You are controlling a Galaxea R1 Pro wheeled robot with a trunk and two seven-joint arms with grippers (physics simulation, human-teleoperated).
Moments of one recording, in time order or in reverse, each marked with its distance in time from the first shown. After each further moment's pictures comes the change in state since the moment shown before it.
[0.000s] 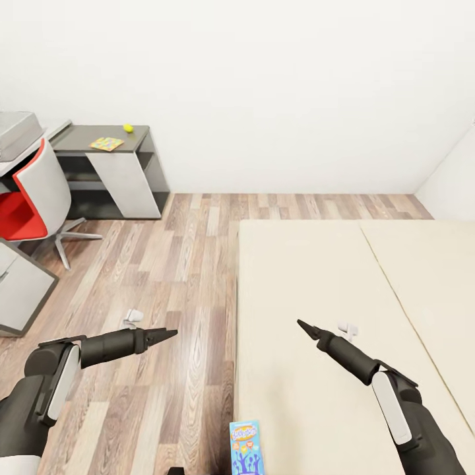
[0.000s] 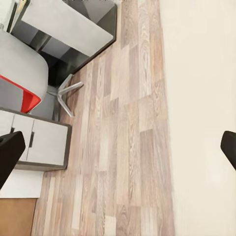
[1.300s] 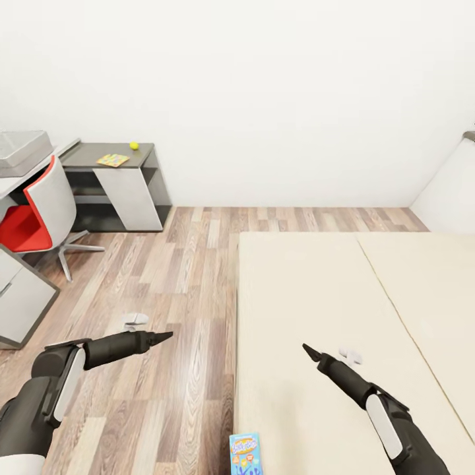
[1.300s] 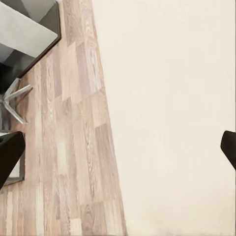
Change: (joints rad) left arm -0.002 -0.011 -0.006 0.052 -0.034 -0.057 0.287; right arm -0.010 -0.010 0.010 0.290 0.011 -0.180 -0.135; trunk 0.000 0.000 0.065
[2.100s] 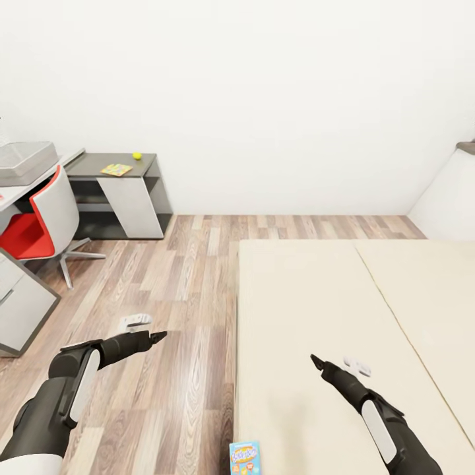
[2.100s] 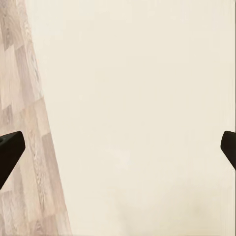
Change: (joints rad) left arm -0.001 -0.071 -0.006 0.009 -0.005 -0.029 0.411; right arm -0.006 0.011 0.005 0.066 0.045 -0.067 -0.239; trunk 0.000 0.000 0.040
